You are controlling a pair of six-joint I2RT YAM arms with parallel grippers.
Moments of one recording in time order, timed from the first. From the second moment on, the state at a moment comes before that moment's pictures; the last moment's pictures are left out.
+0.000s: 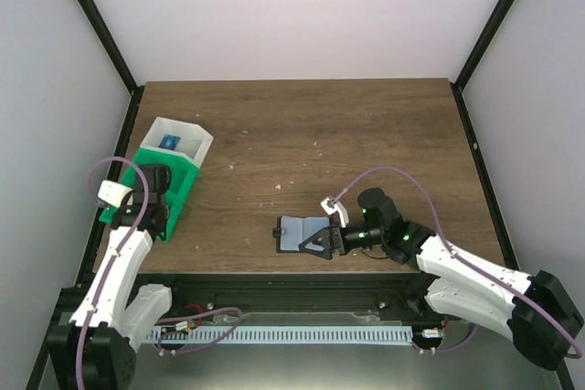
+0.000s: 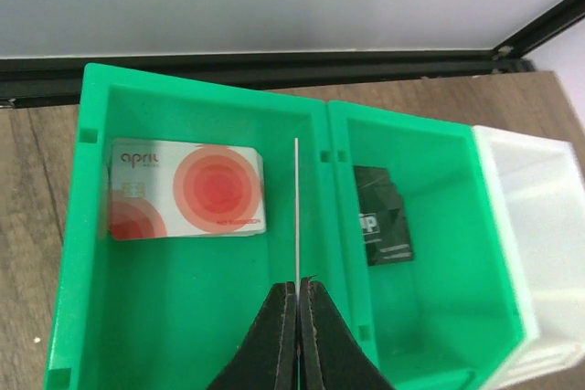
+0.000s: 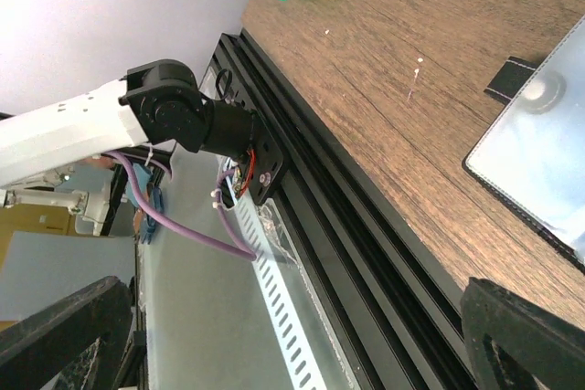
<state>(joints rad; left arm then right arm) -0.05 0.84 0.64 -0.66 -0.65 -1.22 0.77 0.91 0.41 -0.04 -0.75 0.67</state>
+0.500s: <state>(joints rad) 0.10 0.91 0.56 -0.47 -0.54 -1.07 0.77 0.98 0.46 -0.04 -0.72 0.68</state>
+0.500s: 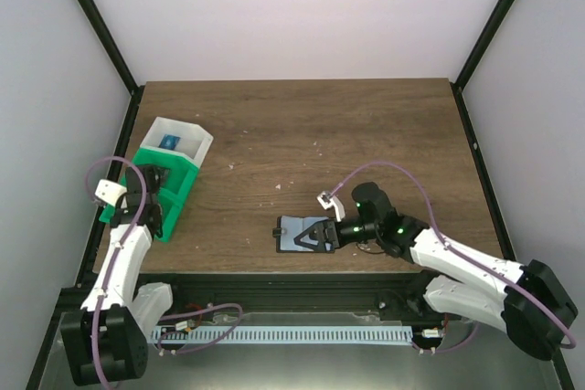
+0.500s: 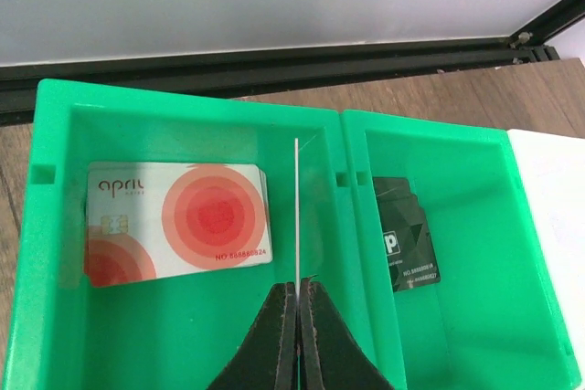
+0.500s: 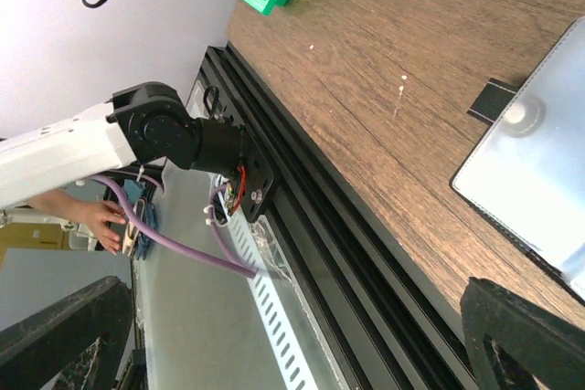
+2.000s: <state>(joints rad) 0.23 1.02 0.42 -0.26 -0.42 -1.01 0.77 0.97 0.47 -0.03 -0.66 0.72</state>
